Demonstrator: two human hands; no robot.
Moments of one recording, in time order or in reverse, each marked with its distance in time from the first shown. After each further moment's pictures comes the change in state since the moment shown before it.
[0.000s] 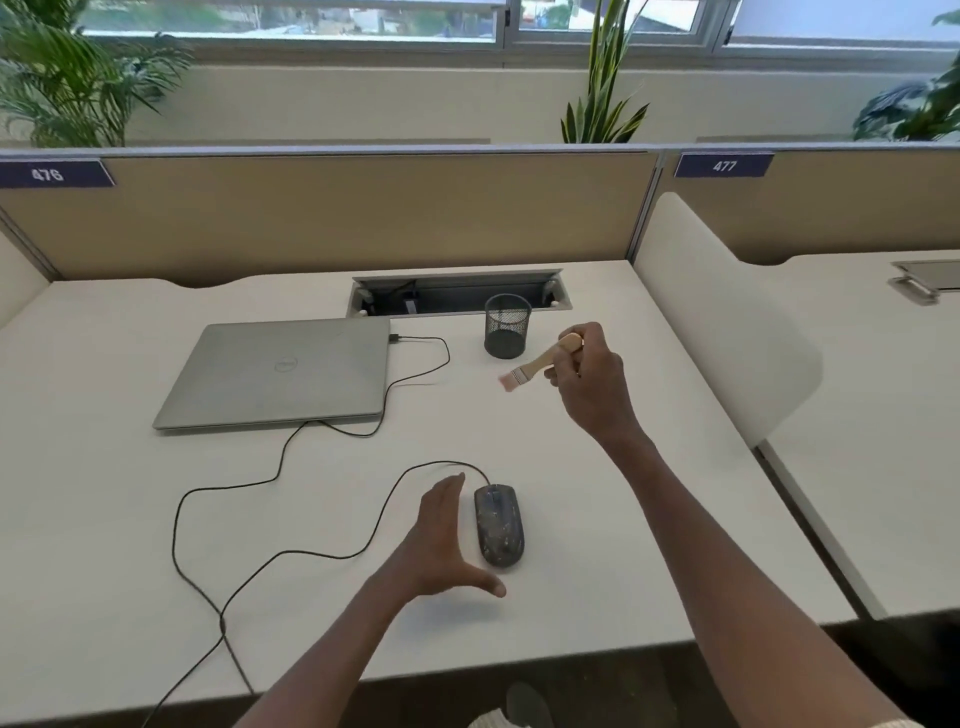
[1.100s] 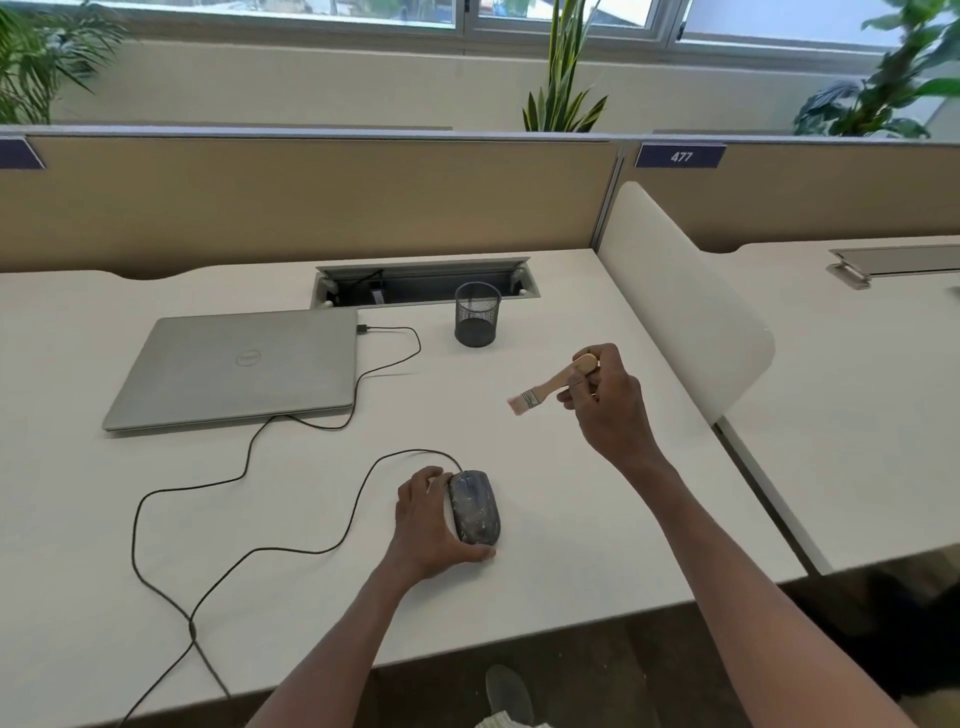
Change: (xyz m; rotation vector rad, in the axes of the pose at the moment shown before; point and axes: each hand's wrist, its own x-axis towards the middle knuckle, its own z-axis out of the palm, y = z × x) left_hand 0.019 -0.002 0.029 0.059 0.198 0.005; right_hand -0.048 0.017 -0.039 -0.048 0.010 0.072
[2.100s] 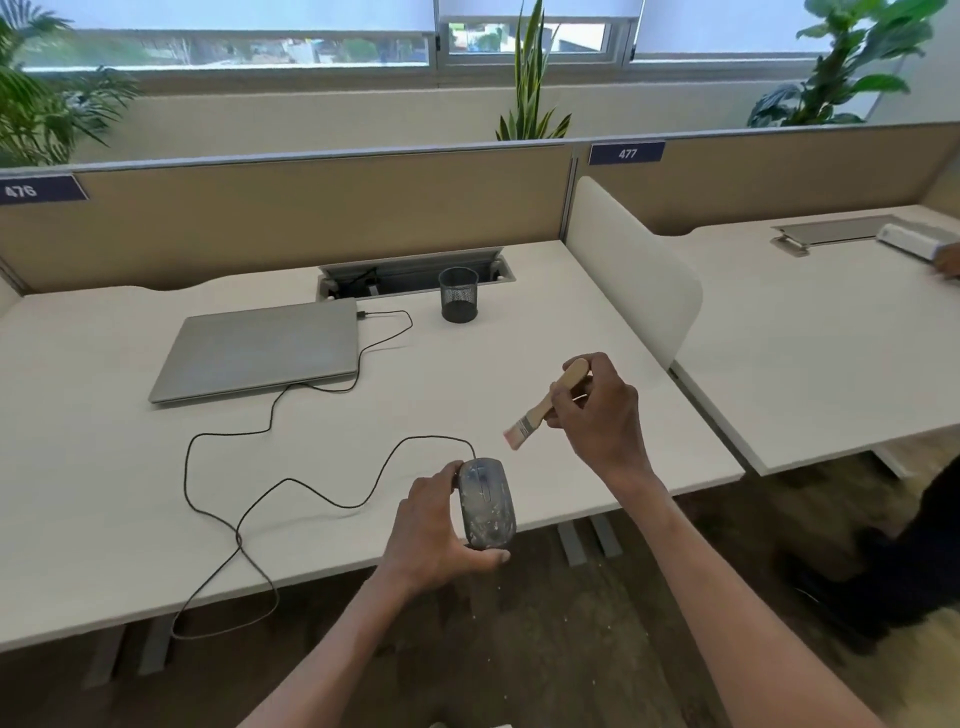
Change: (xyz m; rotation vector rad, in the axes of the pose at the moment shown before) left_hand -0.163 0.056 -0.023 -0.015 0.067 0.217; right_hand -0.156 -0.038 -0.049 0.076 0.131 0.032
